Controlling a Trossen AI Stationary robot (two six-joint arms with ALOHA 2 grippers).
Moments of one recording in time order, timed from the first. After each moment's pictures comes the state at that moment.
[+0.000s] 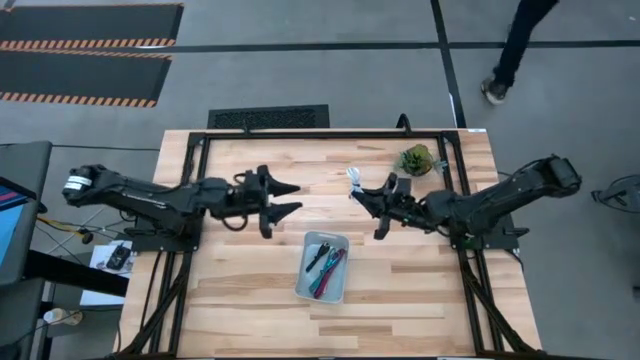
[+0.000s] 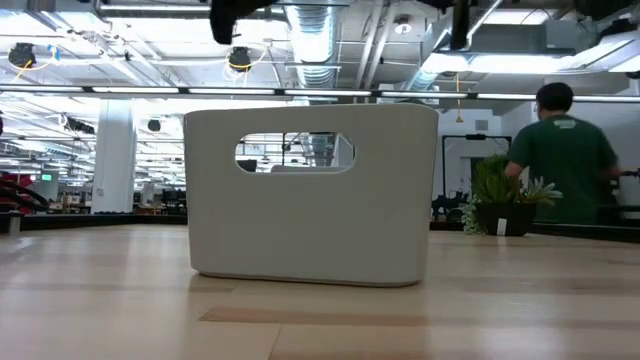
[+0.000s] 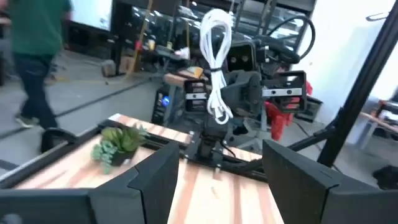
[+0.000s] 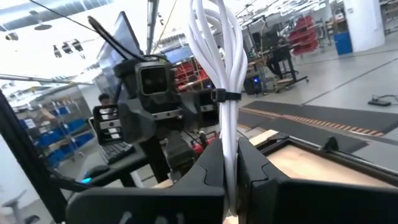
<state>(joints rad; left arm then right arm) -0.11 1.08 0.67 0.47 -0.25 -0.24 0.25 1.17 0.61 0.77 0.56 0.29</state>
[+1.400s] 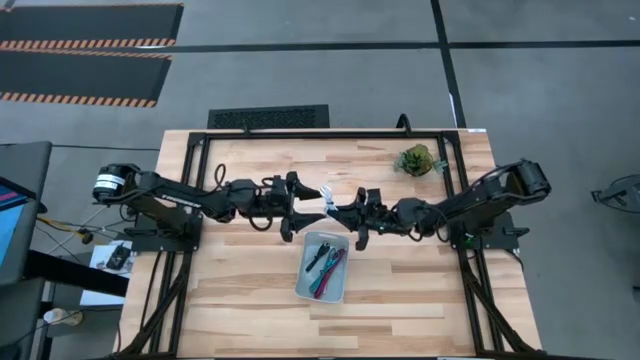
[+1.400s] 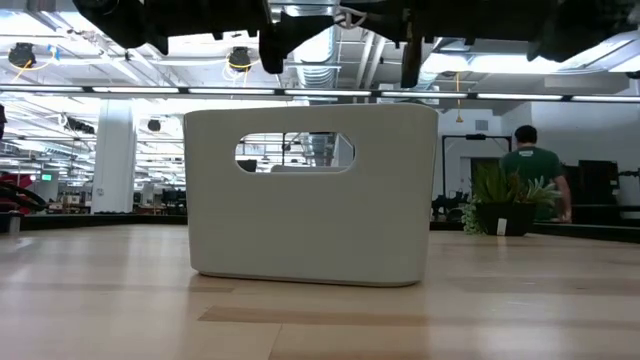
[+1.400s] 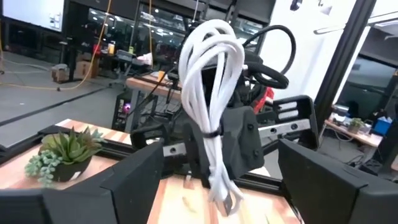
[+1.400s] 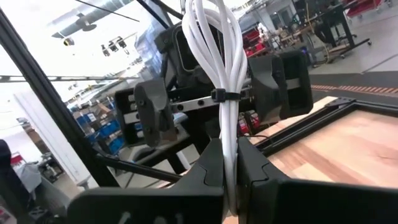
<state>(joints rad) -0.01 1.43 0.68 0.89 0.00 -0.27 0.18 1.51 0.63 1.08 0.31 0.46</state>
